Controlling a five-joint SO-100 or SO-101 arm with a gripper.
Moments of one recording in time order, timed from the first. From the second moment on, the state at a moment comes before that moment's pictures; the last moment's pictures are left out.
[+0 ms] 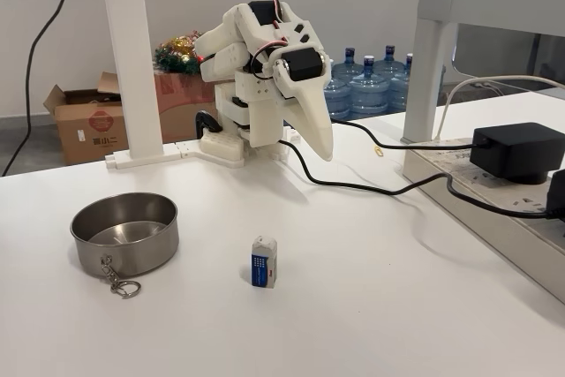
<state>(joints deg) -7.5 200.1 181.3 62.7 7.7</state>
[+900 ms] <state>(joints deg) 2.7 200.1 181.3 53.5 26.2</state>
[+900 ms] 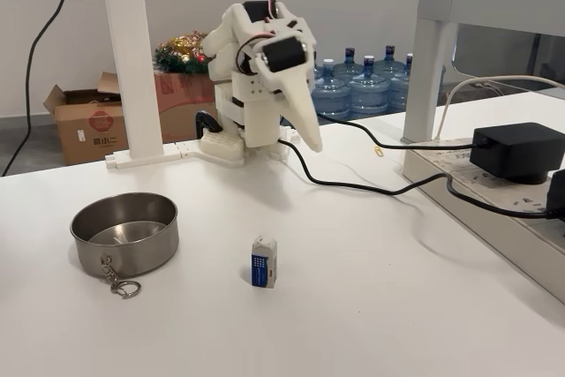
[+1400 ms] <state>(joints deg) 4.6 200.1 181.3 51.9 69.1</state>
